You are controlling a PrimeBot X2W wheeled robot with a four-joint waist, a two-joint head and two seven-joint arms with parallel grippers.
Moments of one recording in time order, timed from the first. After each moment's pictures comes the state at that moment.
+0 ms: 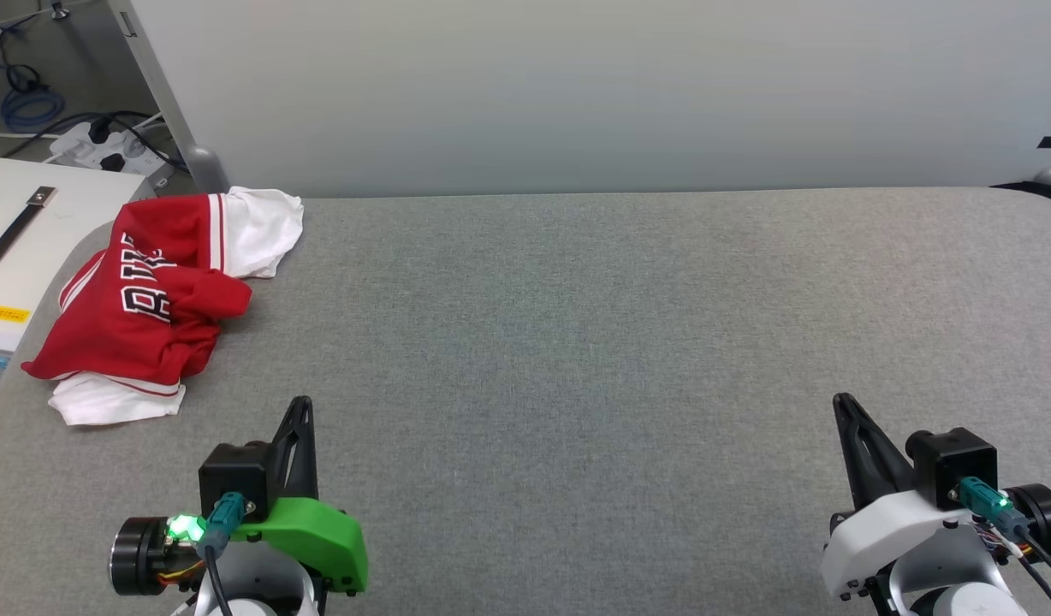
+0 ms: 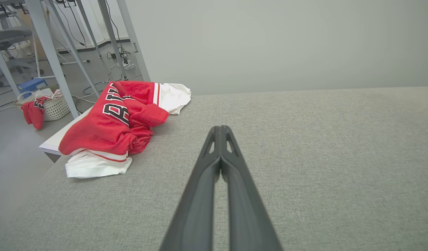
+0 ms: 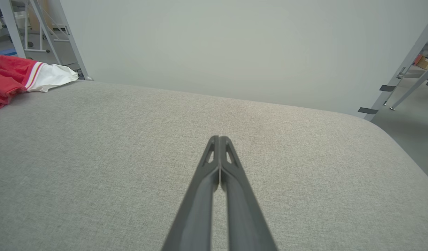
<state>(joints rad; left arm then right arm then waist) 0.02 0.06 0.00 0.00 -0.01 0.00 0.00 0.02 -0.05 0.00 0.00 0.01 0.13 0.00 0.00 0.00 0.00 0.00</state>
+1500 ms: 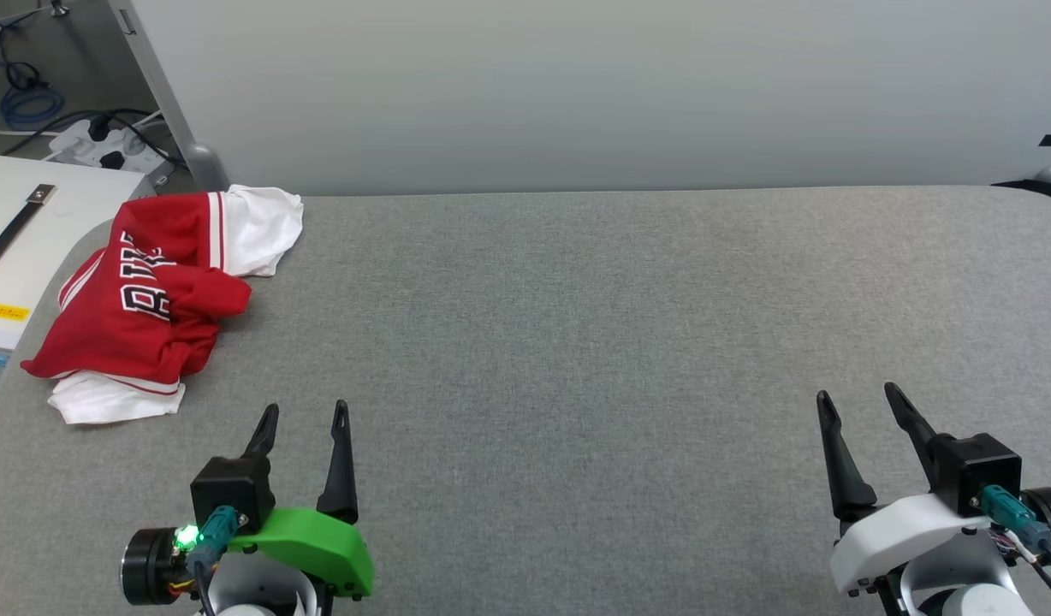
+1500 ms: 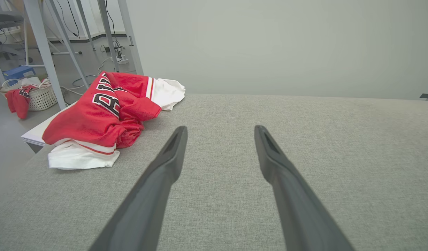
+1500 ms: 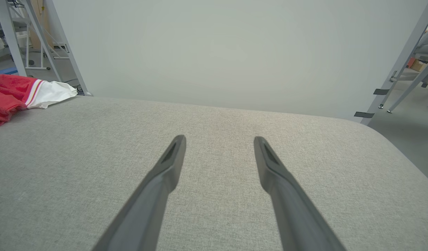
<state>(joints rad) 0.02 0.06 -0.01 0.05 -0.09 0.00 -0.07 0.02 -0.05 -0.02 0.02 0.04 0.13 -0.07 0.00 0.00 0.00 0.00</state>
